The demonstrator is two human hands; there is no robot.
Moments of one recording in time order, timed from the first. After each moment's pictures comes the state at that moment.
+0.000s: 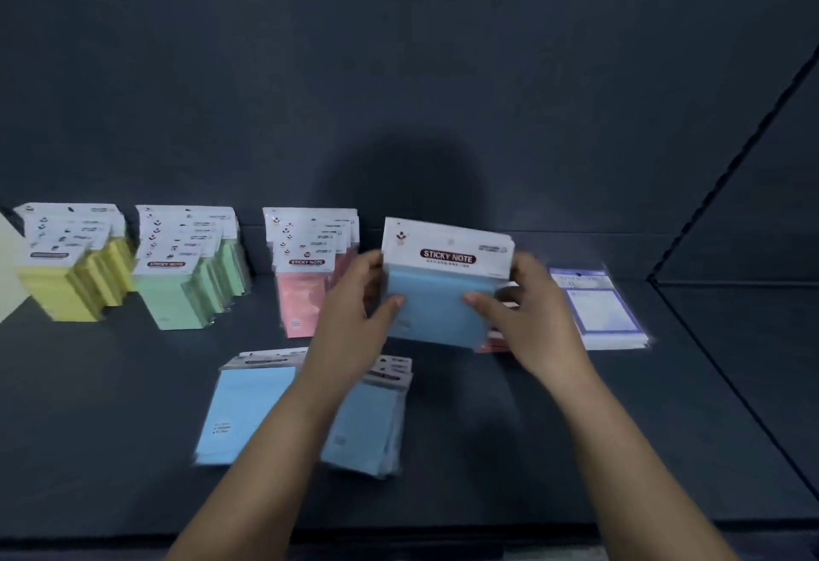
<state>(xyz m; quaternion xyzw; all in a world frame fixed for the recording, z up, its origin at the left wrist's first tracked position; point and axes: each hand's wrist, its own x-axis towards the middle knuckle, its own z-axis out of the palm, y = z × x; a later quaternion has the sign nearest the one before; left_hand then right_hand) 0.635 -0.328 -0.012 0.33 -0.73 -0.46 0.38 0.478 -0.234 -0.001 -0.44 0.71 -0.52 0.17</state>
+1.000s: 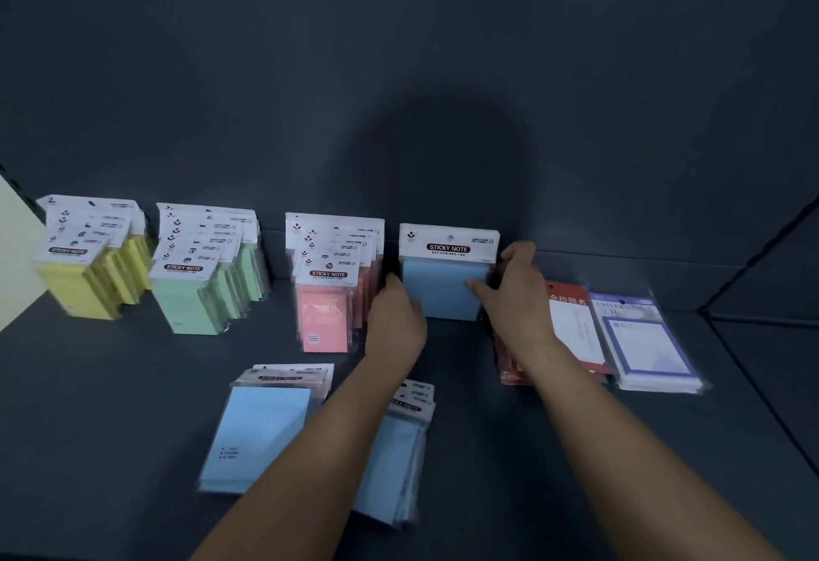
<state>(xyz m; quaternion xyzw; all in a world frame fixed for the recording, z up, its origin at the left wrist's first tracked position) 0.577 -0.387 -0.060 0.53 -0.73 -0.34 0.25 0.448 -0.333 -0.039 -0.43 0.80 -0.39 0.09</state>
